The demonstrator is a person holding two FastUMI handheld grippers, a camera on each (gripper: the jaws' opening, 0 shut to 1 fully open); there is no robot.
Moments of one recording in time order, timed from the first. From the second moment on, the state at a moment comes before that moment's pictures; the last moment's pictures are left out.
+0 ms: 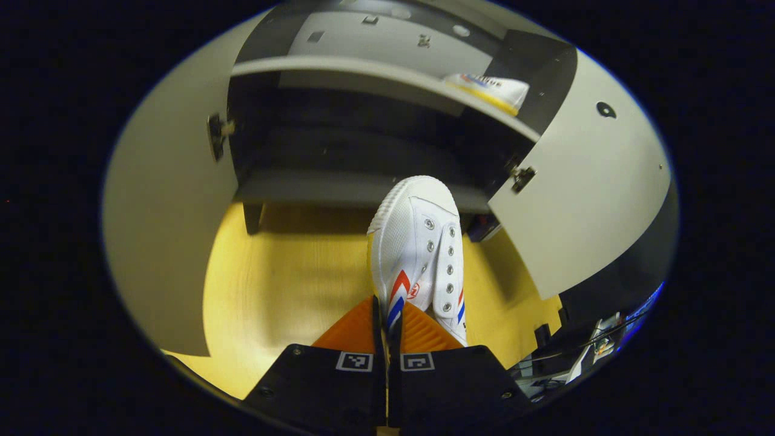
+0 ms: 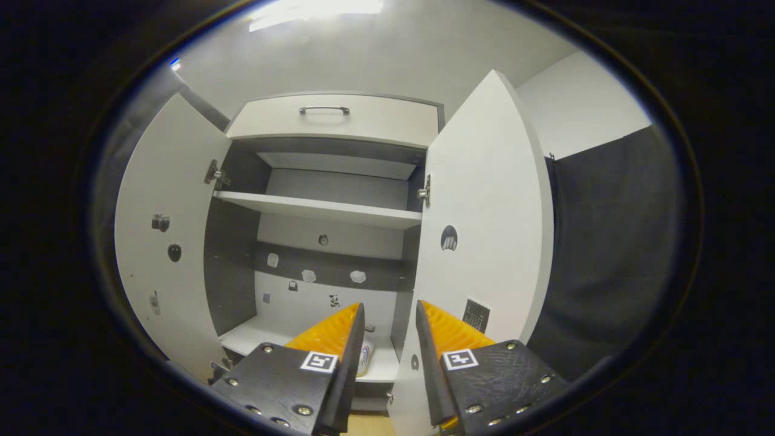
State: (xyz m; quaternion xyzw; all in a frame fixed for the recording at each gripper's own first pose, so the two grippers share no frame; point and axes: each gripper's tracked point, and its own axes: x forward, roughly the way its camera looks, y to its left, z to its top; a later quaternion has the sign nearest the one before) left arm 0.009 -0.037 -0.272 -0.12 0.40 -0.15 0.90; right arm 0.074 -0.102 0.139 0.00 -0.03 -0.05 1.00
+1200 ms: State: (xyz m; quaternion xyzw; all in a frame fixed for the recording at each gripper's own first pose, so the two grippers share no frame) left arm 0.267 -0.007 -0.057 -0.14 0.23 -0.12 0.96; right arm 0.020 -0.152 0.148 -0.03 -0.03 -0.07 1.00
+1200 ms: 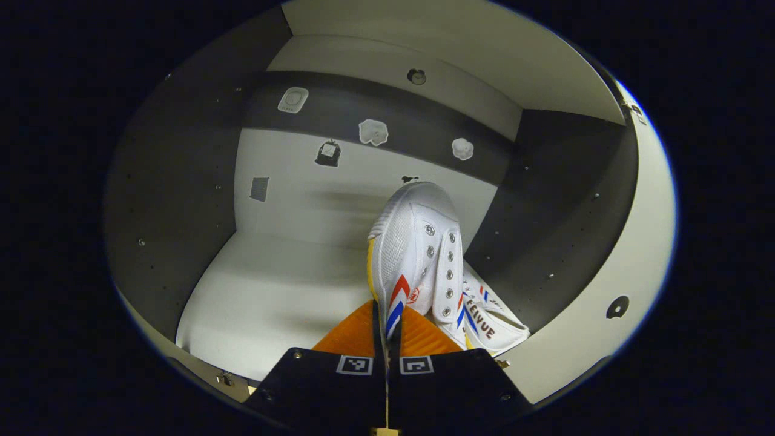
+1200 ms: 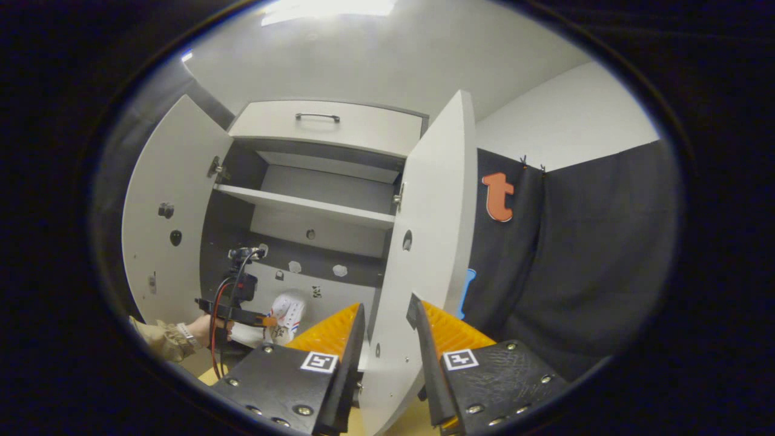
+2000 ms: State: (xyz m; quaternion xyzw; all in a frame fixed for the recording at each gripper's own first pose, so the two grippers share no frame) left arm 0.297 -0.002 -0.108 -0.11 0.28 -0.09 0.95; right arm 0.006 -0.166 0.158 -0.01 -0.04 -0.07 1.00
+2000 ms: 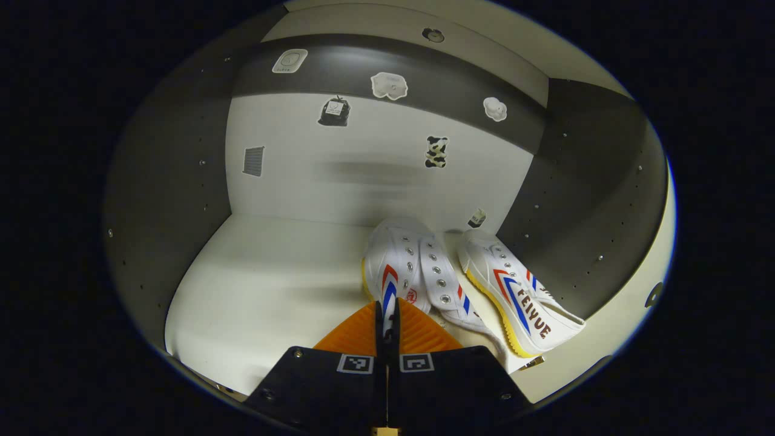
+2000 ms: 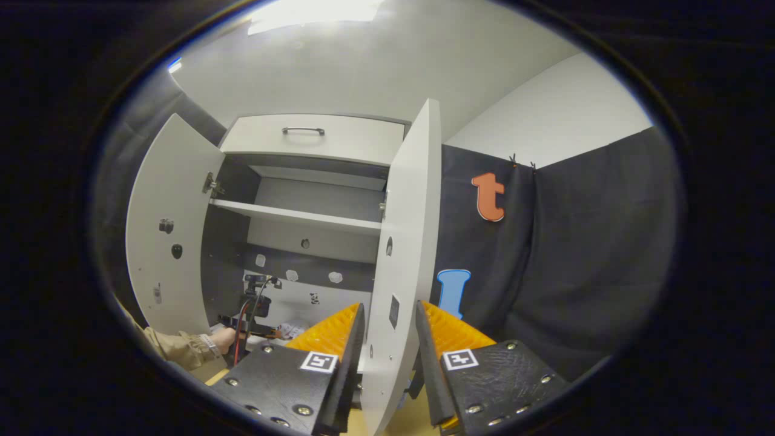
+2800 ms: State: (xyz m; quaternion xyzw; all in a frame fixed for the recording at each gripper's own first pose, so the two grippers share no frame) left arm 0.263 0.005 -0.019 -0.04 0.19 -0.09 0.98; right arm -0.020 -0.183 0.169 0.01 -0.07 -0.05 1.00
